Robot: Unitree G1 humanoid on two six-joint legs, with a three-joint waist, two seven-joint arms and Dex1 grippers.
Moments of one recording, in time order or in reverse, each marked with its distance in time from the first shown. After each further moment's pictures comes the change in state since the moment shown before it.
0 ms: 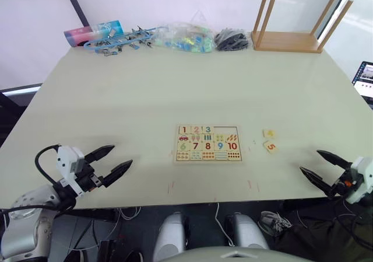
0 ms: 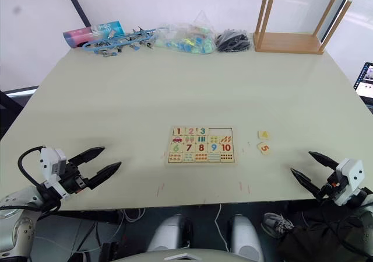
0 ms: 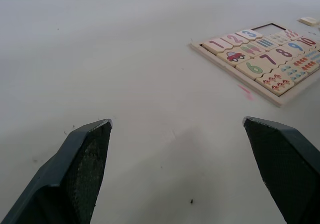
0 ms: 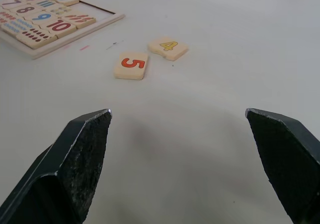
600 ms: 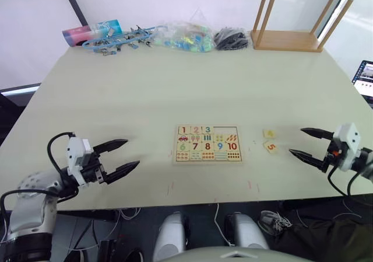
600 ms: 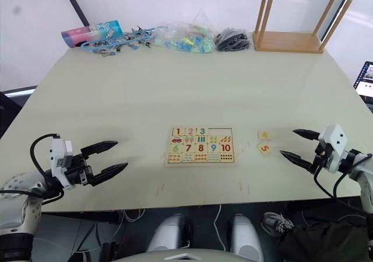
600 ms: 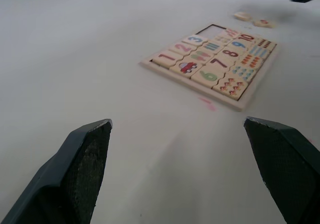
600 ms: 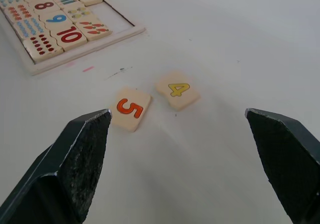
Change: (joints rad) left arm -0.185 0.086 -0.109 0.166 0.011 -0.124 -0.250; right arm -0.344 -0.179 0.194 0.073 -0.090 0.171 0.084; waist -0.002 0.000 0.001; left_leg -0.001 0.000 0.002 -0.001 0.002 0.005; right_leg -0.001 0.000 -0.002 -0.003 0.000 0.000
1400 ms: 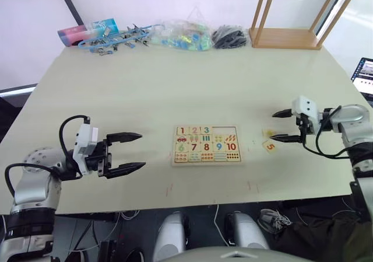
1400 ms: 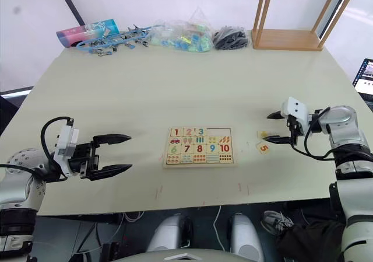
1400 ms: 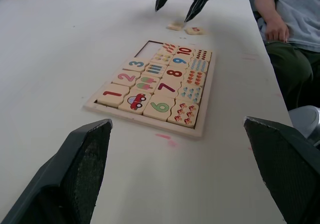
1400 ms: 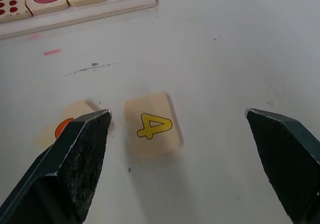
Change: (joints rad) left arm -0.155 0.074 -0.090 0.048 -0.022 0.018 -0.210; right arm -0.666 0.079 0.343 0.708 -0.355 -0.245 0.216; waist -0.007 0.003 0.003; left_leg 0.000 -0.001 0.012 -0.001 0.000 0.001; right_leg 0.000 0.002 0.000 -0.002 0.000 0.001
